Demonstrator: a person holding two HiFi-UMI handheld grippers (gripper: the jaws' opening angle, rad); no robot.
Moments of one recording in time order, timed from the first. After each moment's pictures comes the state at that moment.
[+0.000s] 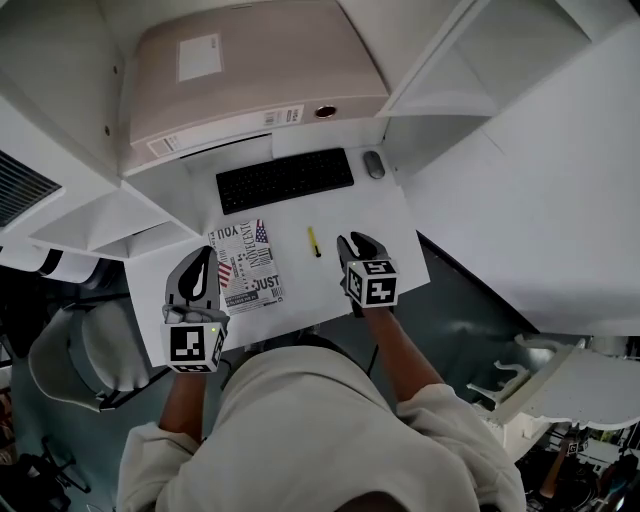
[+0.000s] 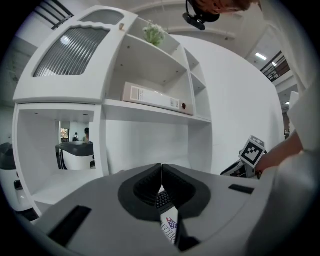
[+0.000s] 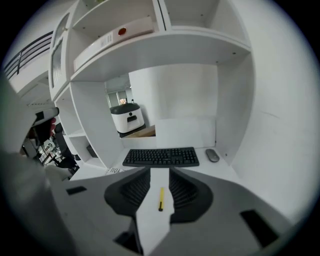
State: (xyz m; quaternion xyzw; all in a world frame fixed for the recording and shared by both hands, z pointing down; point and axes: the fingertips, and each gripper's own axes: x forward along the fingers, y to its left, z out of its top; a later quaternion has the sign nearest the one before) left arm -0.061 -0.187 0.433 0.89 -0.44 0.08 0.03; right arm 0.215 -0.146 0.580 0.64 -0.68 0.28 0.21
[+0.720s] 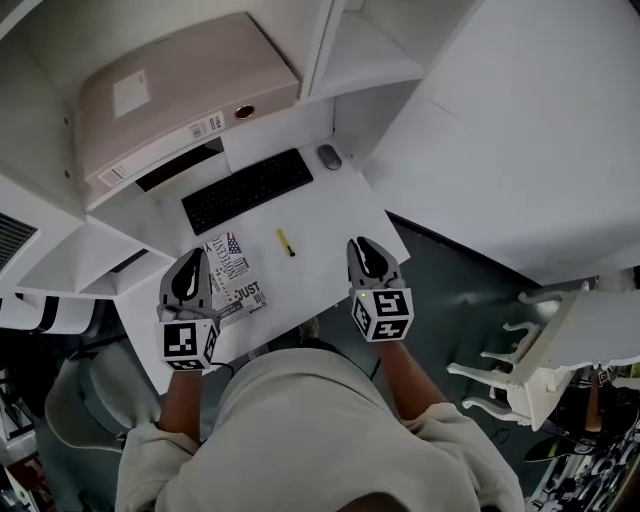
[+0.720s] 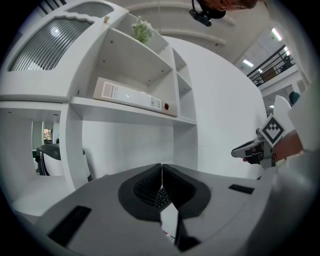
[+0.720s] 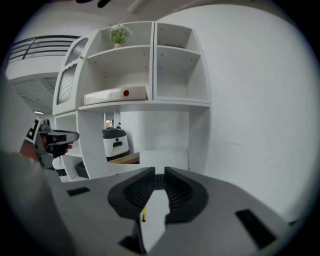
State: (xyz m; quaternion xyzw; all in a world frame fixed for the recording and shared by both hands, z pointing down) left arm -0.006 -0.177 0.426 0.93 -0.37 0.08 0.02; right arm 0.256 -0.054 0.467 0.75 -0.63 0.14 0.12
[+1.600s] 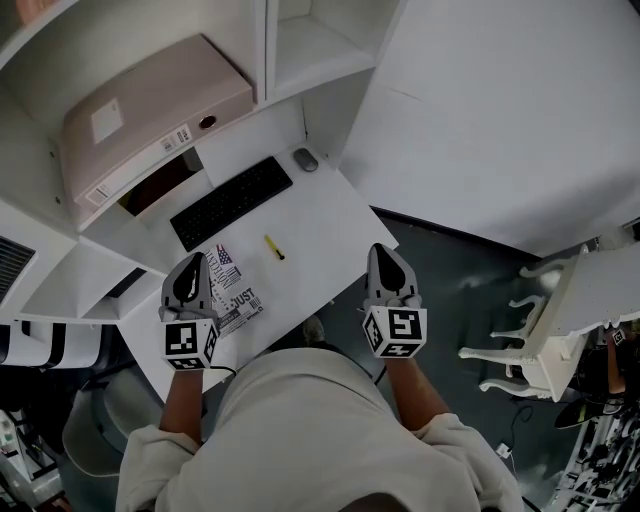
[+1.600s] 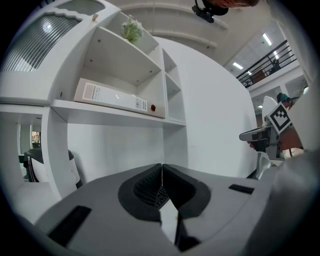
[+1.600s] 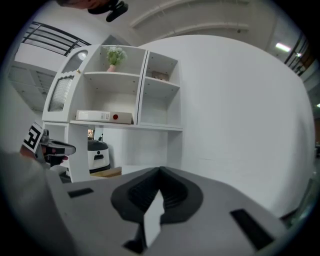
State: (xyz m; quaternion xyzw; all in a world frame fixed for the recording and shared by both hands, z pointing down) left arm 0.022 -0.158 0.418 0.95 -0.31 0.08 0.00; right arm 0.280 0.031 0.406 0.83 -0.55 0.06 0.07
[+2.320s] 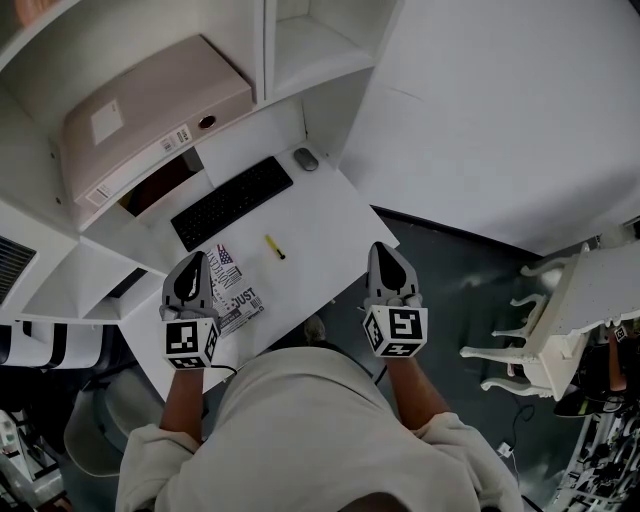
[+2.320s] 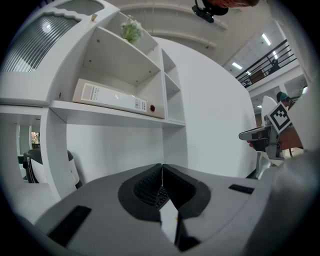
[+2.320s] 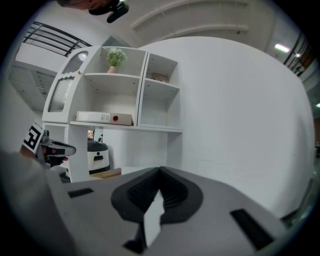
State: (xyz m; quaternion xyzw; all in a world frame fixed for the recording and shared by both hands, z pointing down) left arm 0.023 -0.158 0.417 0.95 -0.31 0.08 -0.01; right arm 0.279 0.031 0.403 0.83 -0.55 0.05 0.07
